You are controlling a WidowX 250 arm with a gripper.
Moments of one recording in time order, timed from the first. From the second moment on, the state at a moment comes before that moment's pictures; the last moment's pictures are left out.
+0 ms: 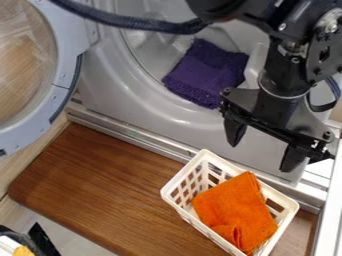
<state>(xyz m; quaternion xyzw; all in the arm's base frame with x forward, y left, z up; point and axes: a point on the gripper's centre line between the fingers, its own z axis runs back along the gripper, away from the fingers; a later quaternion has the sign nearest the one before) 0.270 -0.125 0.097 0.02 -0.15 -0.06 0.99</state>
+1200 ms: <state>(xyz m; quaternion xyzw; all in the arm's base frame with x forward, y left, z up) 0.312 -0.037 0.077 0.00 -0.22 0.01 0.97</state>
